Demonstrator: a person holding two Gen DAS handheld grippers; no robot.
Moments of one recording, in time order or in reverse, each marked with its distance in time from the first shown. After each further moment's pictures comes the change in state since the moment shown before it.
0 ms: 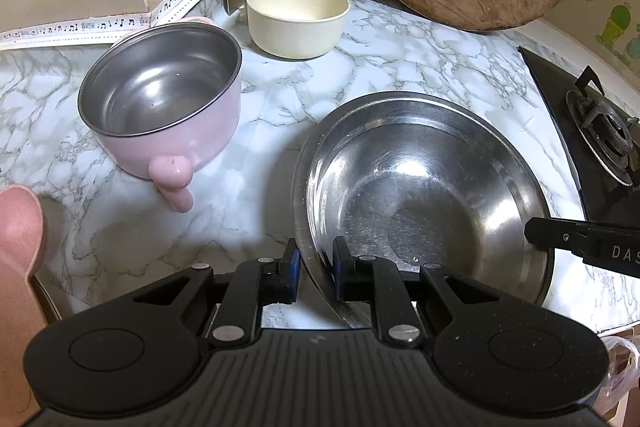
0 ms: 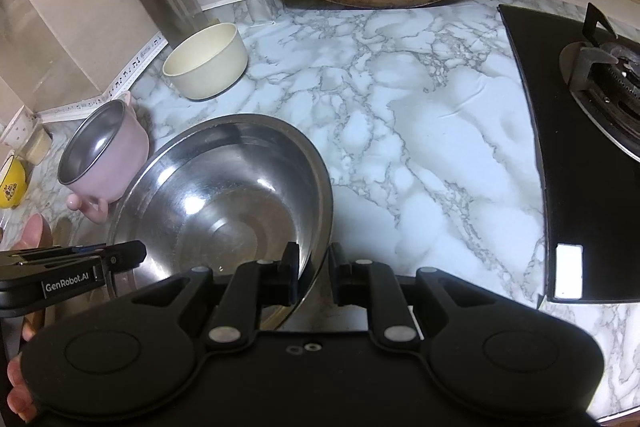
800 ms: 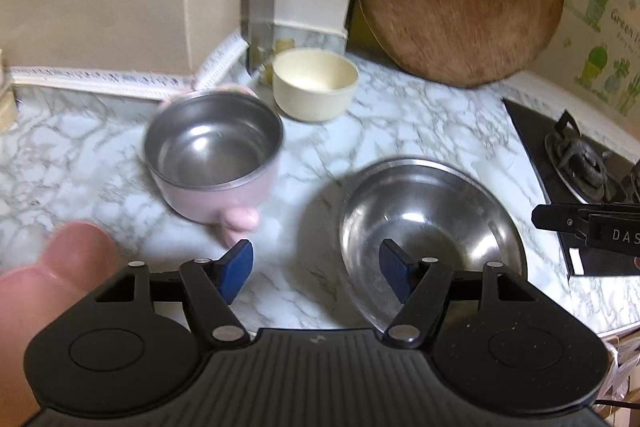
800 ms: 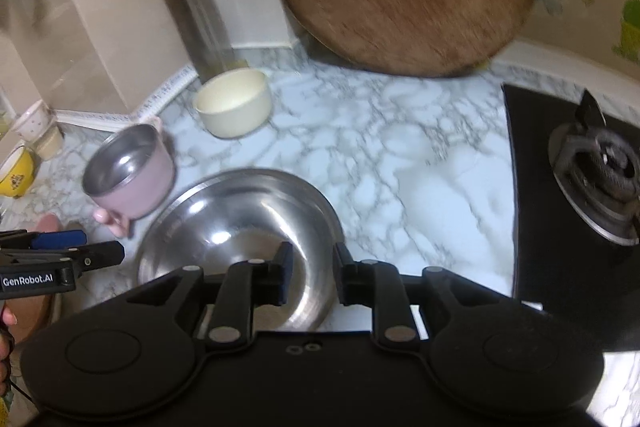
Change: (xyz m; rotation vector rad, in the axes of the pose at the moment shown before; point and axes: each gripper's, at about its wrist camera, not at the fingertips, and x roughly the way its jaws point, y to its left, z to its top) left arm -0.064 0.031 0.001 -0.005 -0.163 -0.021; right arm -0.043 0.028 0.017 -0.143 -0.123 -0.025
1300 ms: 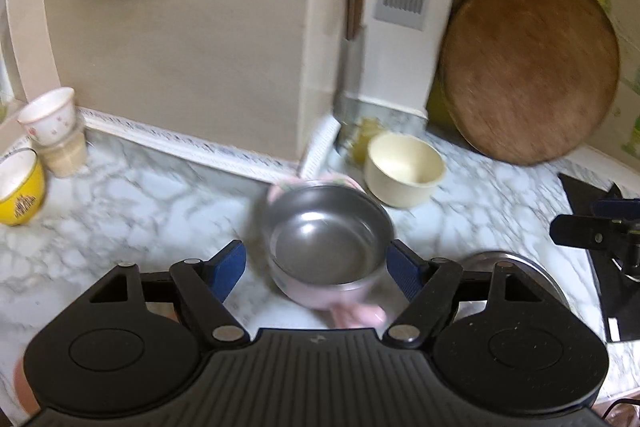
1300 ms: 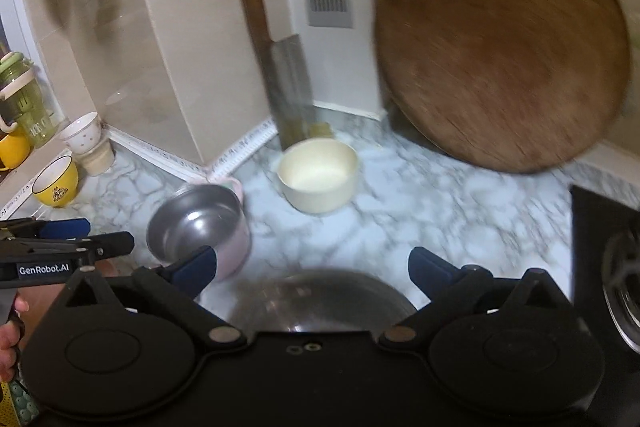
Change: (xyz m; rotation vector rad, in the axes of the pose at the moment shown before) left arm -0.029 0.065 0.046 -0.063 -0.145 0.144; right arm 0.007 0.076 0.071 -0.151 -0.094 0.112
